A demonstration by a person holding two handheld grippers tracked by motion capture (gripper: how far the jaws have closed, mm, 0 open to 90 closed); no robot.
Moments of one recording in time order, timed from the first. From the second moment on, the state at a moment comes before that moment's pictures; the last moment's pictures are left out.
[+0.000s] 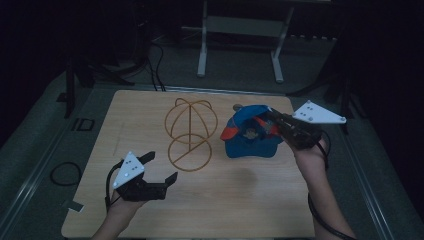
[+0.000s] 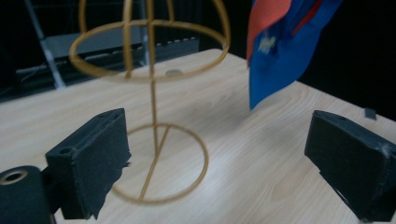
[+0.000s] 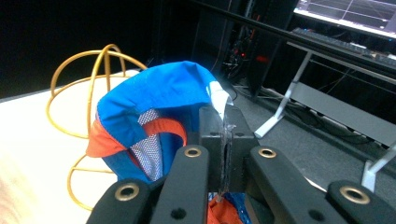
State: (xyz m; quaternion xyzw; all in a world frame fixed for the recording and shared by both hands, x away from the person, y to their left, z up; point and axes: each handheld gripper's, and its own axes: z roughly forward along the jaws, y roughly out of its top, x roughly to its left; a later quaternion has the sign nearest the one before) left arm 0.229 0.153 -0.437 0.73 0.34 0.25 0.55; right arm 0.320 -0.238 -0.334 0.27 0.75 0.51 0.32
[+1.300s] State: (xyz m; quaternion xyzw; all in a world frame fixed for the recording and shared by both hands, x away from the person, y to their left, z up) left arm 0.294 0.029 -0.359 0.77 0.23 0.20 0.56; right arm 0.268 -0.213 -0.342 0.20 0.78 0.52 0.29
